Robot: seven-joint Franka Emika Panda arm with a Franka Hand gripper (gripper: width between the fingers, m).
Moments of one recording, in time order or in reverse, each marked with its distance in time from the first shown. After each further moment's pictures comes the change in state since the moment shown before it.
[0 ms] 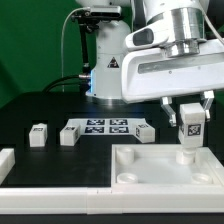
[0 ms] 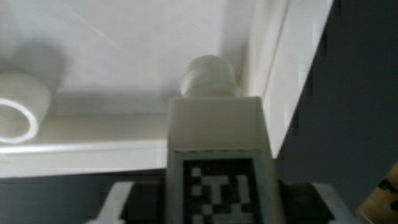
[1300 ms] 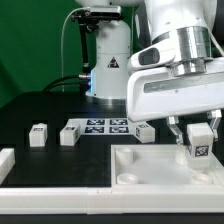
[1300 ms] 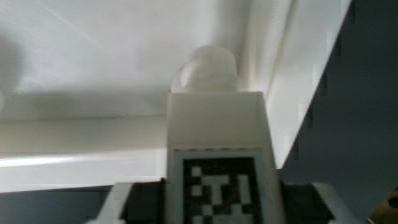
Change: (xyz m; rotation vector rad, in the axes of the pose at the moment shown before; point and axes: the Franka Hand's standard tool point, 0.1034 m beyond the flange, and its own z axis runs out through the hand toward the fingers) arm 0.004 -0.001 0.031 0.008 -0.010 0.002
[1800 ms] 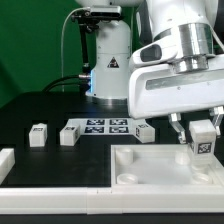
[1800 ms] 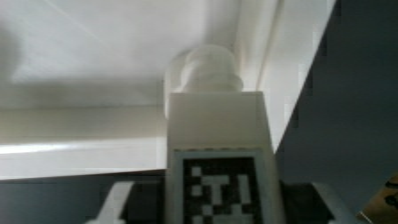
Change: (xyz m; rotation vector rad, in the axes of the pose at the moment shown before) arm 0.005 -0.005 -0.002 0.006 -0.007 -0.006
